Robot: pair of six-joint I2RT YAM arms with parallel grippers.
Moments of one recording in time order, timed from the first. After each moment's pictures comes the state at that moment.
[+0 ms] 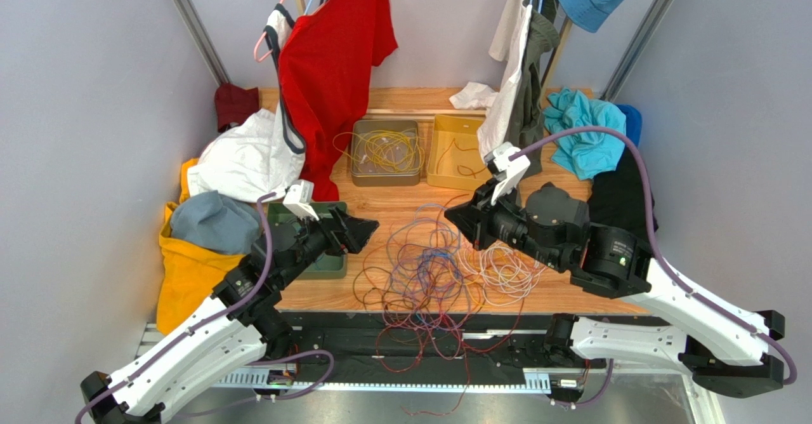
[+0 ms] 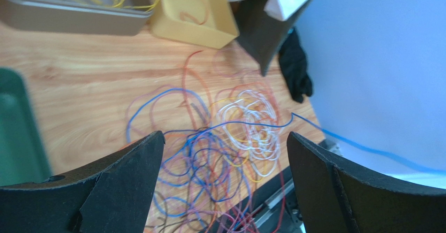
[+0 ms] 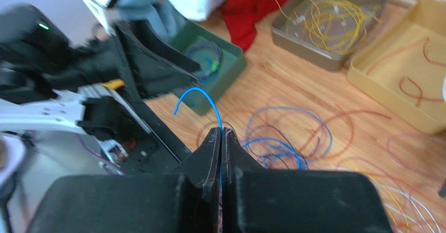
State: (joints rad) left arm -0.75 0.52 0.49 -0.14 -0.12 -0.74; right arm 1.13 0.89 1.24 -0.60 0.27 0.39
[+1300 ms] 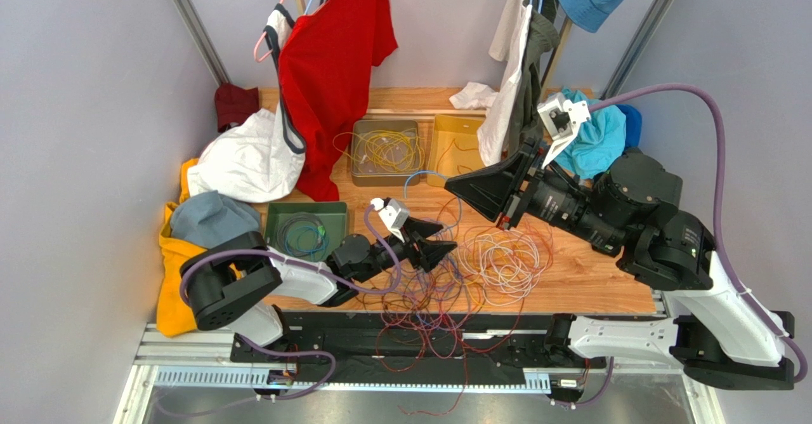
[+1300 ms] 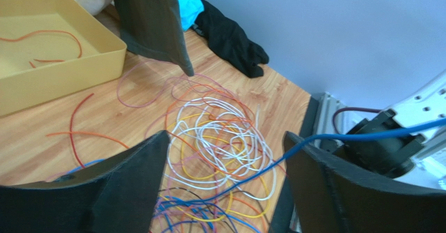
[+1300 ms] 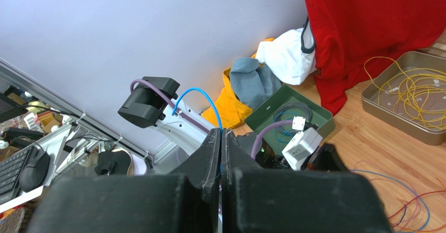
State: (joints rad) left arm -1.04 1.52 0.38 1.27 0.03 -0.41; right arm 1.14 0.99 1.64 -0.61 0.08 0.51
